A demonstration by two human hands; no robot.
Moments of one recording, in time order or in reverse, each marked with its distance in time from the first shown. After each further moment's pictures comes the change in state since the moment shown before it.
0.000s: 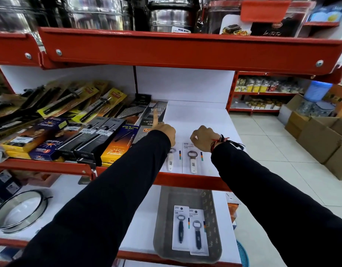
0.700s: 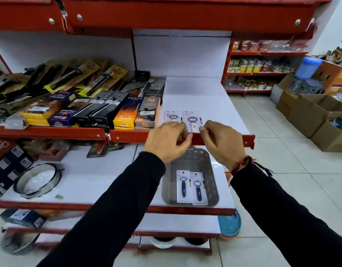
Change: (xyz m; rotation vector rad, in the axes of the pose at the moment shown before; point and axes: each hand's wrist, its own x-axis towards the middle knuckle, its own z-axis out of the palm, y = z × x) left_hand -0.196 0.026 0.029 -0.537 0.518 0.182; right_hand -0.202 -0.012 0.026 0.118 0.647 -0.208
